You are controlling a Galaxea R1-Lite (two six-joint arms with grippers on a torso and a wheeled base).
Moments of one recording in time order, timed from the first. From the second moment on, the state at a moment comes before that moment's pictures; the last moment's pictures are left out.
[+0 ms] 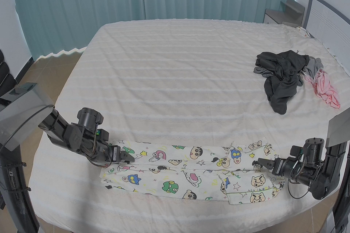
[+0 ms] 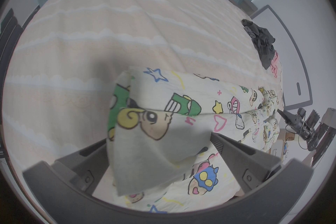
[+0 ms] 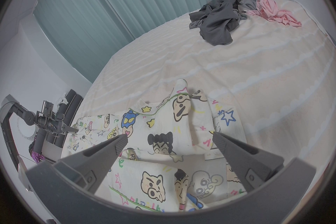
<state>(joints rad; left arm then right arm) -0.15 2.19 -1.00 -0.16 -0.30 -0.16 0.10 2.19 -0.10 -1.55 0.18 0.36</state>
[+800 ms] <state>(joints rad) -0.19 2.25 -1.02 -0.11 -0.25 -0.19 0.09 2.17 -0.11 -1.55 0.18 0.37</state>
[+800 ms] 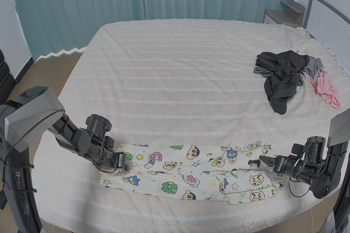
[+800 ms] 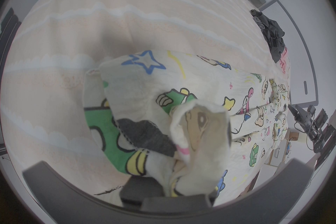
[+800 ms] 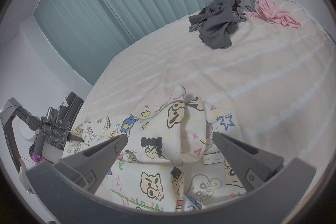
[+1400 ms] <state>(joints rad) -0.06 2.11 -1.03 0.01 -0.25 -0.18 0.09 2.13 -0.11 -1.55 0.18 0.38</state>
